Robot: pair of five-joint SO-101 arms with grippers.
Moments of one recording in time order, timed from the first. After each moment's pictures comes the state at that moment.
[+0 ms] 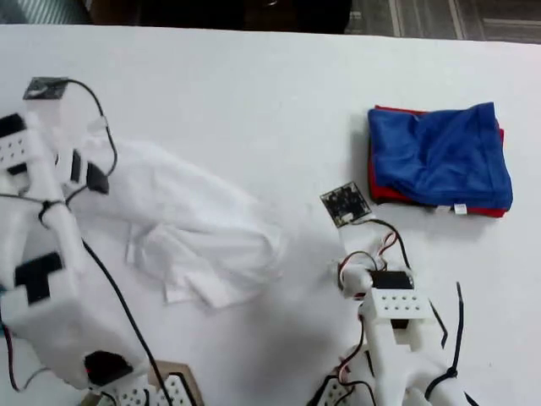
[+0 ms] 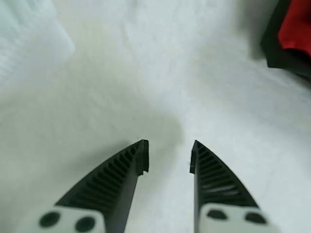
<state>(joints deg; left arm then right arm) -32.4 20.7 -12.5 81.0 -16.1 -4.7 -44.4 79.3 36.6 26.3</state>
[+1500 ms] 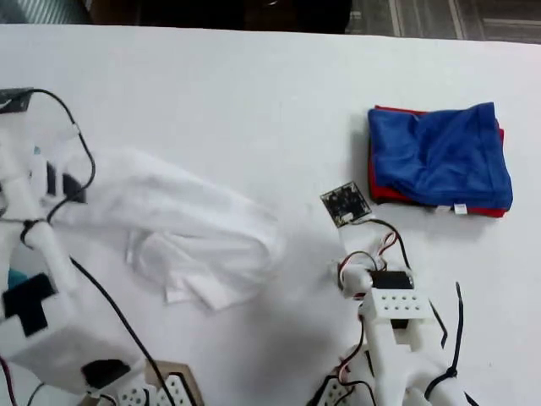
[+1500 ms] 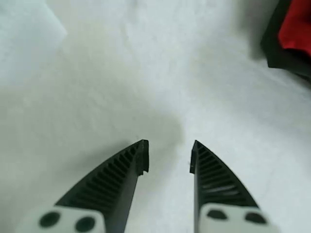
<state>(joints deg) -37.9 10.9 -1.5 76.4 -16.9 -4.7 -44.4 79.3 36.6 26.3</state>
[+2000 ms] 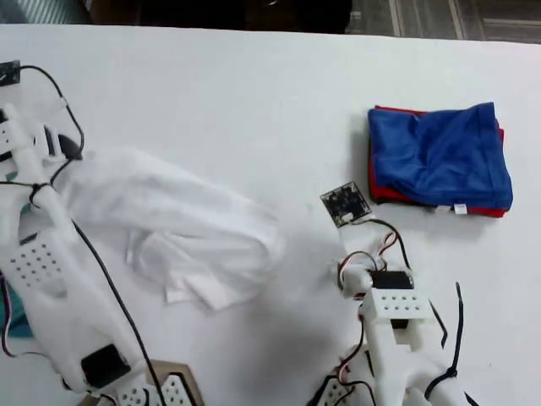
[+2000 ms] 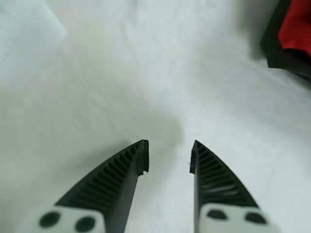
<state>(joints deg) -37.3 52.7 -50.9 79.0 -10.5 -4.7 -44.4 79.3 36.6 26.3</state>
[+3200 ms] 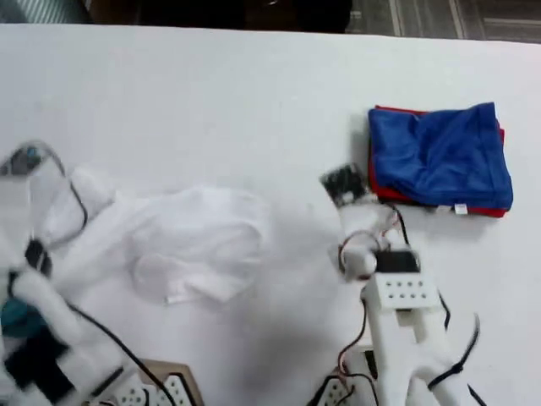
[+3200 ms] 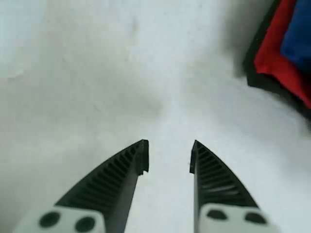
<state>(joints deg) -53.4 -13.8 23.2 95.1 -50.6 -6.8 -44.4 62.9 53.5 26.4</state>
